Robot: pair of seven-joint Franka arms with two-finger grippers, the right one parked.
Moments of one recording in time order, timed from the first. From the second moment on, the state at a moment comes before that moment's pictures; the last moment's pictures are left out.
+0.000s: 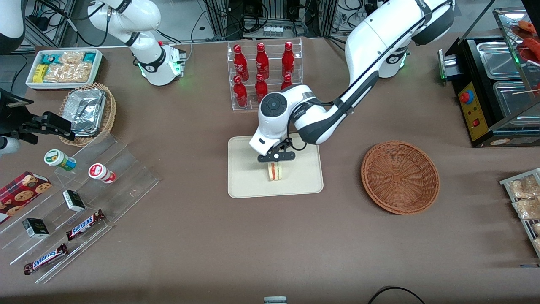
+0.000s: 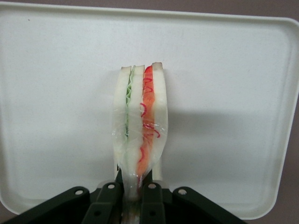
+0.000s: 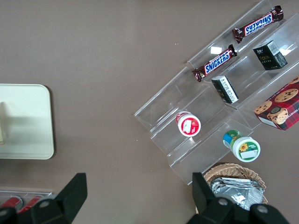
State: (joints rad) arm -0.34 0.73 -0.61 -1.60 0.41 2.19 -1.16
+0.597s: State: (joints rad) arm -0.33 0.76 -0.60 -1.57 0.45 2.18 -1.16
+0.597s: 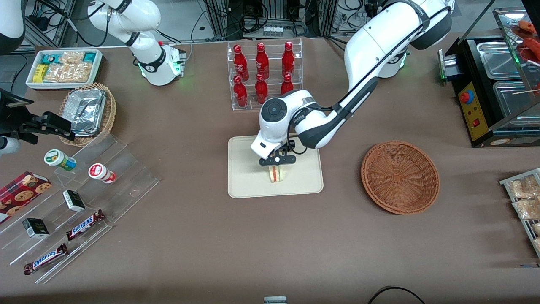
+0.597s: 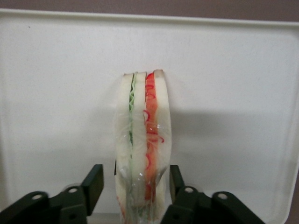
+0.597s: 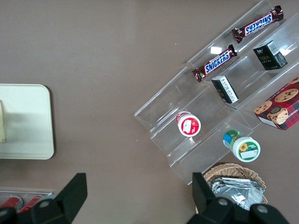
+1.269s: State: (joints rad) arm -0.25 0.51 -0.61 -1.48 0.40 1.86 -1.31
